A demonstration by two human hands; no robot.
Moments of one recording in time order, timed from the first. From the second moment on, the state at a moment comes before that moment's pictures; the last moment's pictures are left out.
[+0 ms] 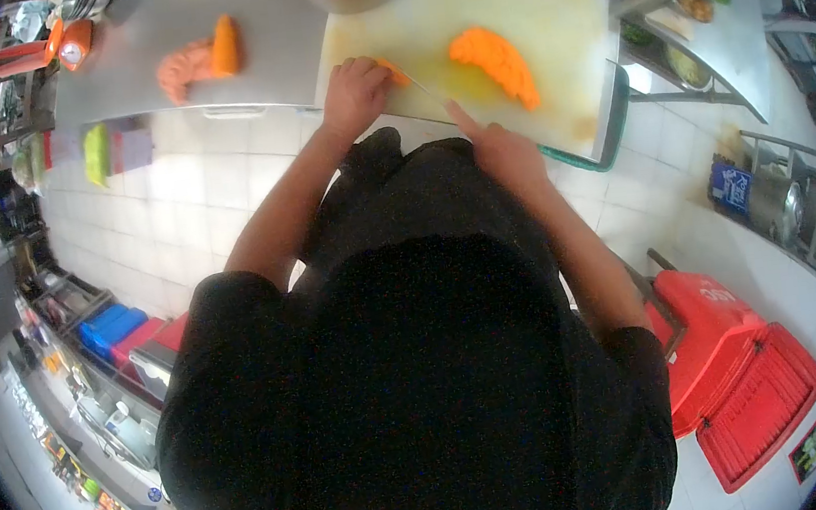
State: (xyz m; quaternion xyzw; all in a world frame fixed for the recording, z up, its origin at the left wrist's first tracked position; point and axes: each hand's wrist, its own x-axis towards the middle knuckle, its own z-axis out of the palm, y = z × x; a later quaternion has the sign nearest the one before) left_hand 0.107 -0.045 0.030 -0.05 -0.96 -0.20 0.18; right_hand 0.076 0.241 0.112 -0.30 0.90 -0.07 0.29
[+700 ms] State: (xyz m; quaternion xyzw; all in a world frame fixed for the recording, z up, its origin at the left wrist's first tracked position) left_hand 0.109 -0.041 0.027 -0.04 -0.96 -0.21 0.20; right_hand 0.077 0.226 0.120 -0.35 0.90 -0.06 0.25
